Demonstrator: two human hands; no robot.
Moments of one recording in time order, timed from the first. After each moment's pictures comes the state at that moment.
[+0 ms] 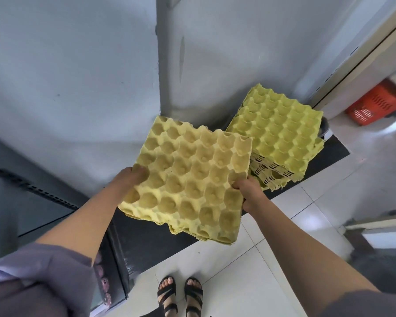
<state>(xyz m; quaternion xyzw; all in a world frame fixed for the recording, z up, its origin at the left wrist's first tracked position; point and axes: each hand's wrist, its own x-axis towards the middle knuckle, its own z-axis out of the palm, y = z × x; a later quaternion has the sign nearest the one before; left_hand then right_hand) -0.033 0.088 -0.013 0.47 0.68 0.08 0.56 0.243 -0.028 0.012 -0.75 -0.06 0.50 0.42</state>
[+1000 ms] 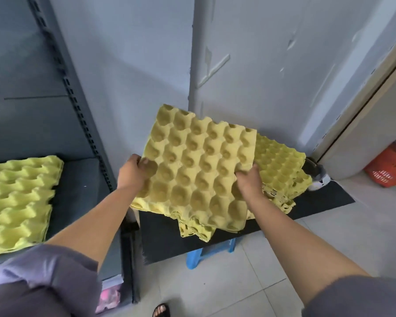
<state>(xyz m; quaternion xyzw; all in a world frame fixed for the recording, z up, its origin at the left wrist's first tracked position) -0.067 -0.097 0.166 0.57 0.70 0.32 0.28 0.206 -0.131 0.156 -0.77 -0.37 0.30 0.43</state>
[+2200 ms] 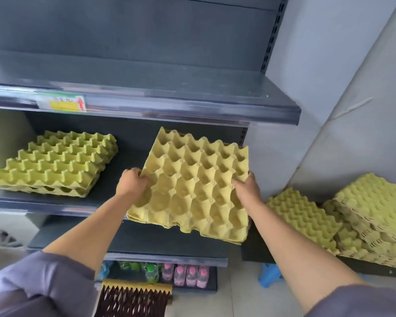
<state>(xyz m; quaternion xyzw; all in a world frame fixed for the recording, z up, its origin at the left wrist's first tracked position) -0.498 -0.274 0.196 0.43 0.81 0.31 0.24 -0.221 -0.207 0.184 -0.69 -0.52 0.38 0.33</state>
